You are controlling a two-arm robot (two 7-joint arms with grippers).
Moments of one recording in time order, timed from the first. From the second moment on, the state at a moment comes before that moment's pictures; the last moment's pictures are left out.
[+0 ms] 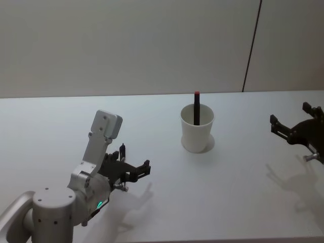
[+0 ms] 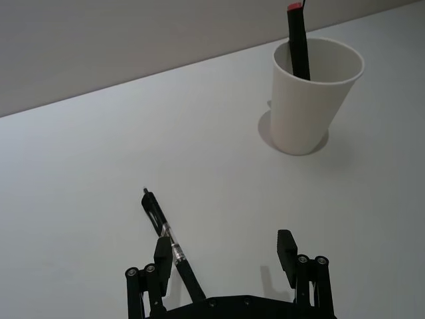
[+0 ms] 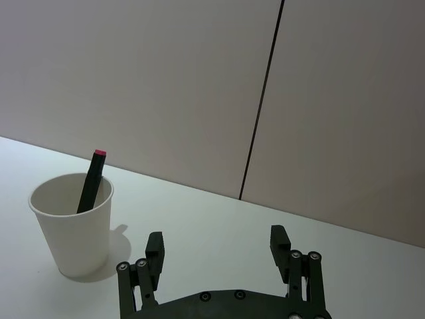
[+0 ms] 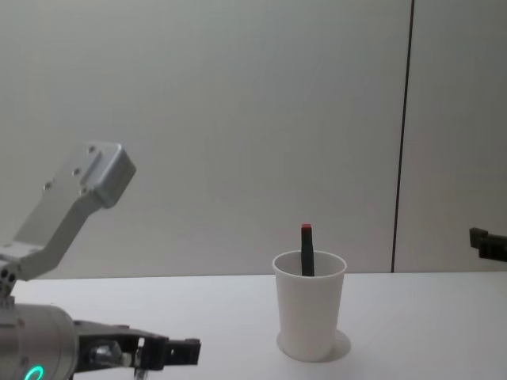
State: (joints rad) left arm -0.20 0.39 0.40 -1.59 -0.44 0.49 0.04; right arm 0.16 0.21 -0.01 -1.47 0.04 0.03 0.34
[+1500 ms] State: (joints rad) left arm -0.28 0.32 0.36 -1.36 -0.46 0.47 0.05; right arm 0.16 0.21 -0.01 -1.47 0.04 0.03 0.34
